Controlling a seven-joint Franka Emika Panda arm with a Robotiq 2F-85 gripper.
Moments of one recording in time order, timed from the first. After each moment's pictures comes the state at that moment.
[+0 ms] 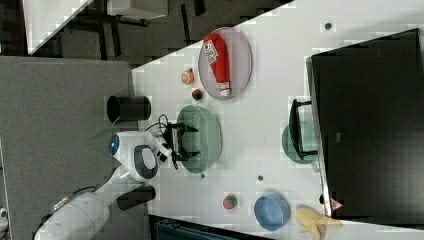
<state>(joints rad) 0.47 0.56 0.05 -2.12 0.15 1.08 1.11</state>
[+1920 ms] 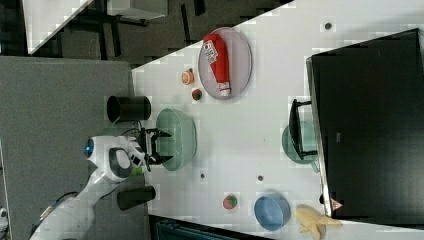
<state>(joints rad) 0.69 0.63 0.01 -1.88 0.26 0.94 1.19</state>
